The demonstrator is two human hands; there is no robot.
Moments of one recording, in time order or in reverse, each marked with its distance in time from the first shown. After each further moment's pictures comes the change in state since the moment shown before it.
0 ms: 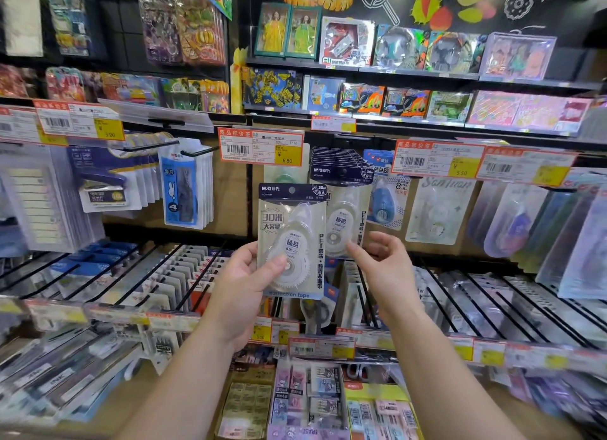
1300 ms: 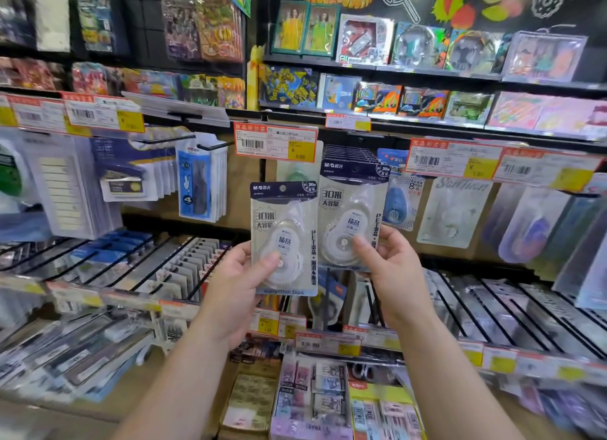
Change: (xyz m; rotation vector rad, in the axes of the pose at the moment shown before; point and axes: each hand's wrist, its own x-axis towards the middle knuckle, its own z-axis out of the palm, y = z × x) left_hand -0.008 0.002 -0.011 -0.036 0.079 -0.003; right_hand -0.022 -0.022 0.003 0.233 -0.227 -0.123
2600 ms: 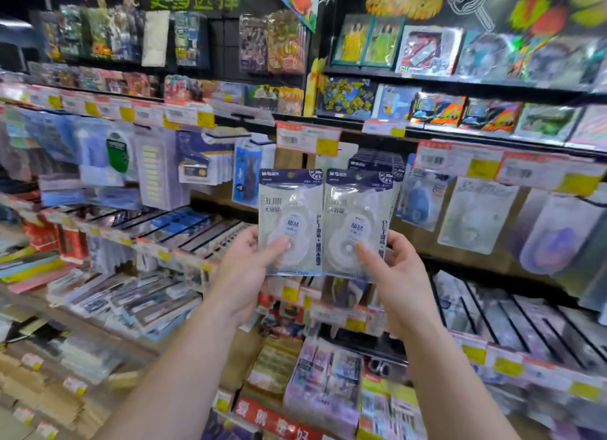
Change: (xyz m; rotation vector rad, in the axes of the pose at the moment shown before) left_hand -0.061 0.021 0.010 0.089 0.221 0.067; right_hand -0.042 -0.007 -0.013 -0.054 -0.199 0.016
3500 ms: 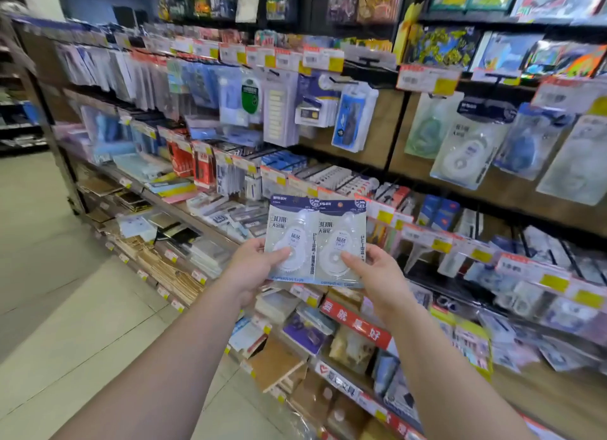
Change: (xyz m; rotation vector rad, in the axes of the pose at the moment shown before) left_hand -0.155 -0.021 -0.155 0.228 0.283 -0.306; right_hand -0.141 0.052 0.114 0.015 -0.348 0.395
